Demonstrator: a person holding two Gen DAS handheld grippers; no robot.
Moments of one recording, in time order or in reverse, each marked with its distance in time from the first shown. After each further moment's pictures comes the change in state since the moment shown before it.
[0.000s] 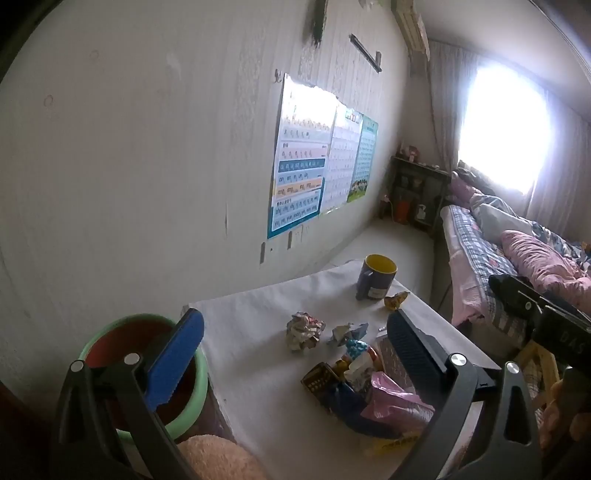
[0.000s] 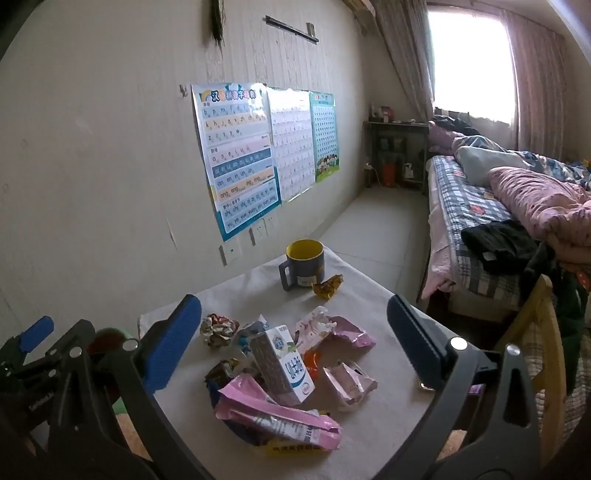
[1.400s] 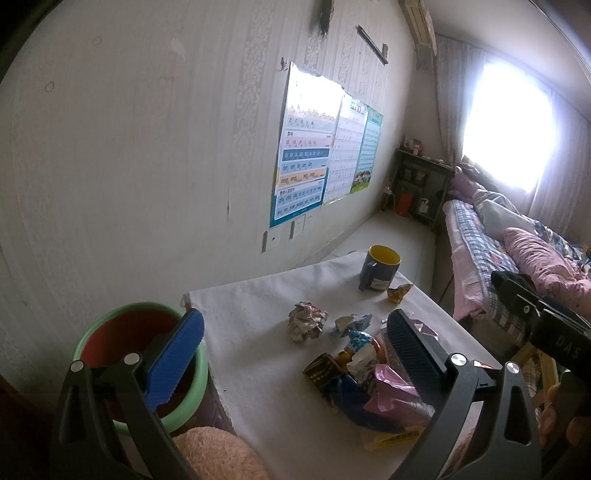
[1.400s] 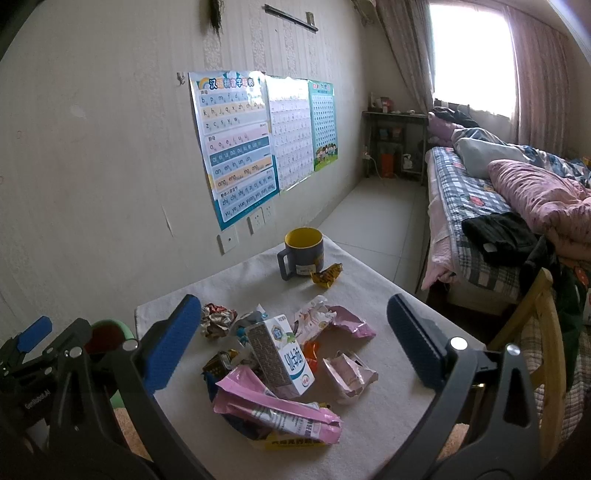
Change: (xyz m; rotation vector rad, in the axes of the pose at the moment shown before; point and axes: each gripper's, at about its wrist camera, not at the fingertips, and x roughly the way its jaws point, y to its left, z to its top) left arm 0.003 0.003 -0.007 -0.019 0.034 -0.007; right arm 0.009 0.002 -0.002 -0.001 0.043 -0.010
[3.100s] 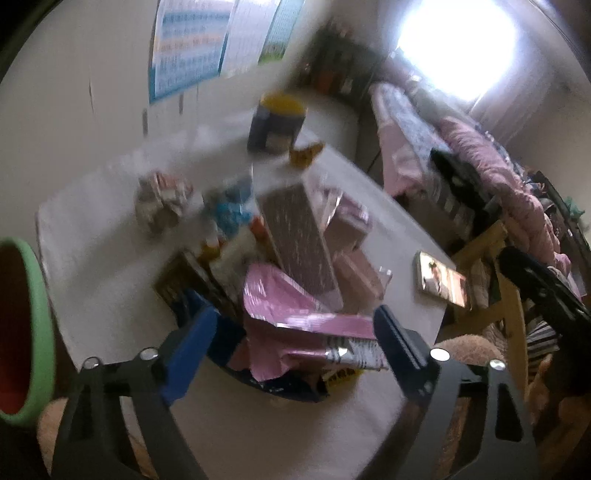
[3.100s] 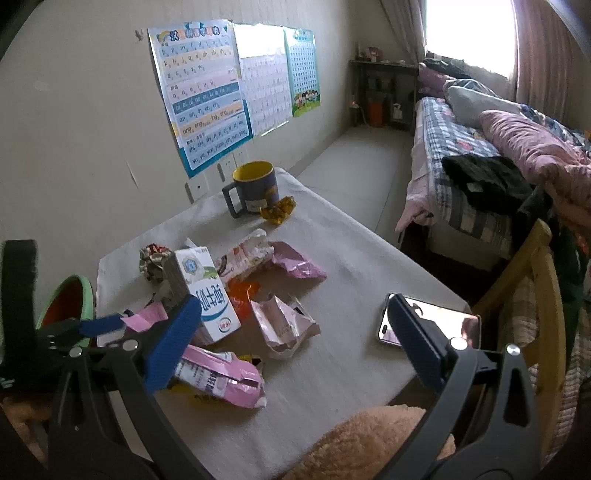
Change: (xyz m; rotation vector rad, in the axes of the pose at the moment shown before) left arm 0.132 -0.081 -0.065 0.078 0.544 -0.349; right arm 0.043 -0.089 -0.047 0.028 0.212 -0.021
